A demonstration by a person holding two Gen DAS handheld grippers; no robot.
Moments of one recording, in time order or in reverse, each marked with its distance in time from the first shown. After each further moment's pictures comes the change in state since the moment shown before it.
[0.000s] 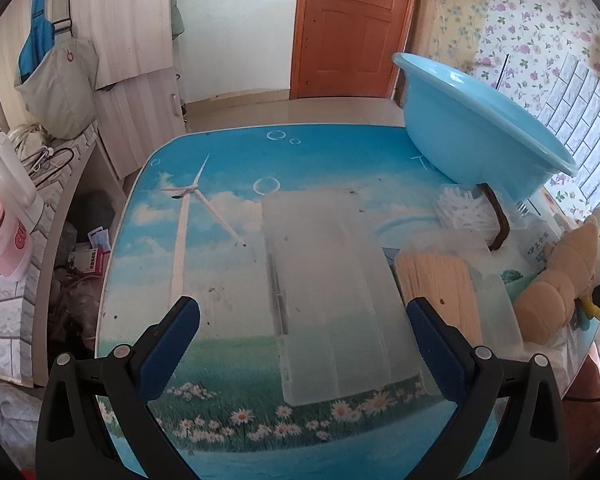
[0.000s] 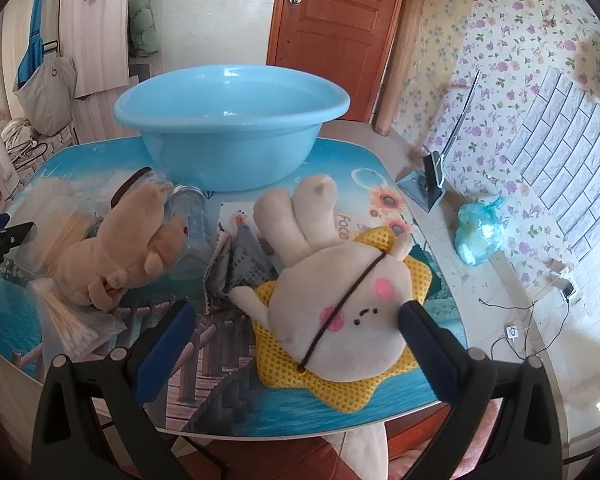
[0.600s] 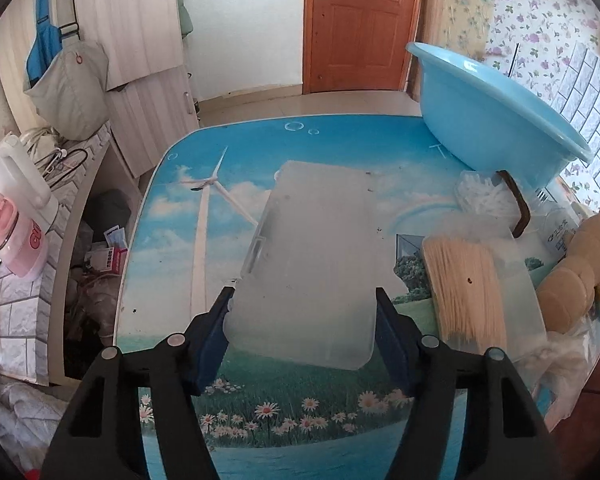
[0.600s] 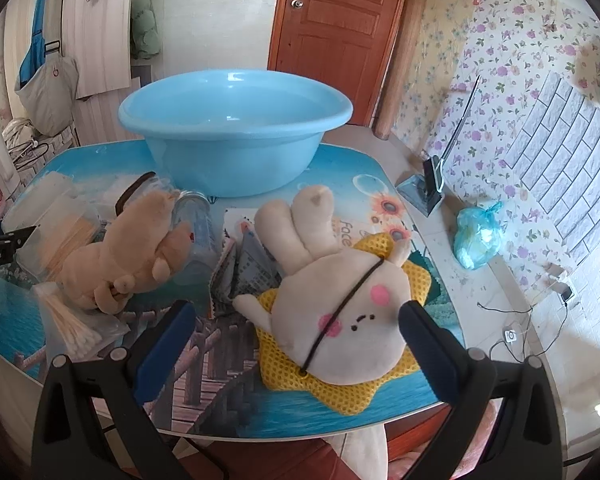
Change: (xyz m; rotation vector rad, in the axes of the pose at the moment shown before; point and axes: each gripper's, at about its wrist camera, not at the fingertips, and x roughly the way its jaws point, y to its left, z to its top) left arm -0.001 0.000 -0.006 0.015 0.027 0.059; right arm -0.004 0.003 0.006 -0.006 -0.016 -0.003
